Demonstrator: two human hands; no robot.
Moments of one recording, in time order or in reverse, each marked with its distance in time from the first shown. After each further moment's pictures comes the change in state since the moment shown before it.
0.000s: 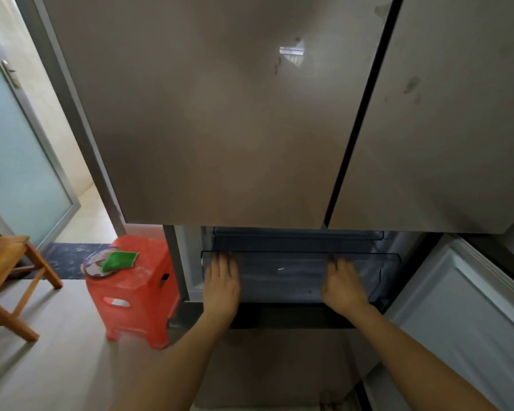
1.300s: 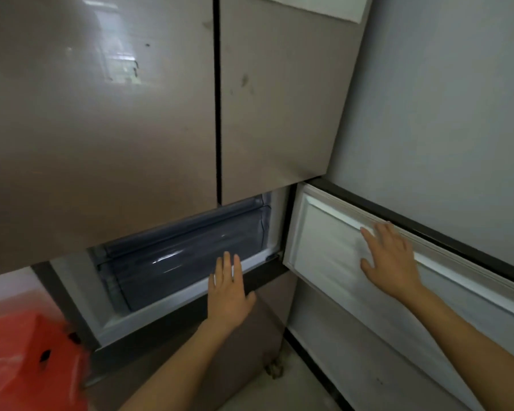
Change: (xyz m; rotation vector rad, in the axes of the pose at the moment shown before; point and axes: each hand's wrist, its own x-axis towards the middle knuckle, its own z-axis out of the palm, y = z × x) left_hand -0.054 0.111 -0.030 -0.352 -0.284 0.496; right_hand -0.226 0.099 -0.099 -0.202 0.272 0.548
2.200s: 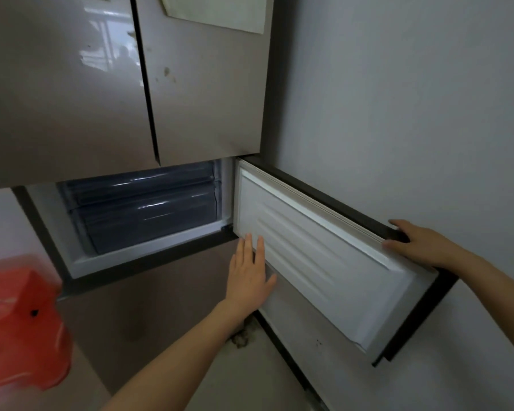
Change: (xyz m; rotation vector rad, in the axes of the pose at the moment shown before) left_hand -0.157 0.228 0.030 -0.103 0.091 0.141; right_hand -0.138 0.222 -0.120 0.256 -0.406 0.094
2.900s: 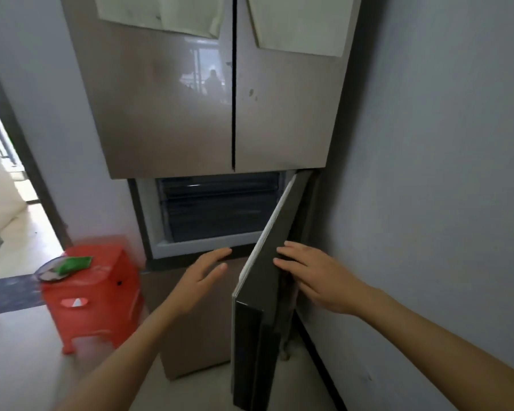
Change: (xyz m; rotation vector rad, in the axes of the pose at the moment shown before) left_hand -0.103 -0.118 -0.103 -0.529 0.211 -0.093; right_hand -0.035 -0.199 0.092 -0.244 0.208 -1.106
